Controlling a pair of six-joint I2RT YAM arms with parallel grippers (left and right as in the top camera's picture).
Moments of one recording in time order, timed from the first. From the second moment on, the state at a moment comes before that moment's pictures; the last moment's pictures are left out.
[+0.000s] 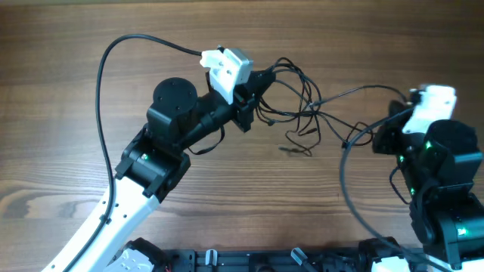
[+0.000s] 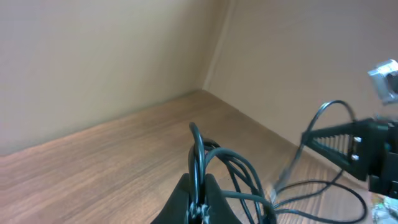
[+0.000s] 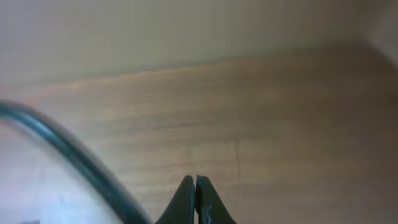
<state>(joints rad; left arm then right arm) -0.55 1.17 1.04 0.02 0.36 -0.21 0.12 0.76 1.00 -0.70 0.17 0.22</state>
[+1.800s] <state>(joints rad) -0.67 1.19 1.04 0.16 0.53 -0.80 0.12 0.78 0.99 -0.26 -0.55 0.42</state>
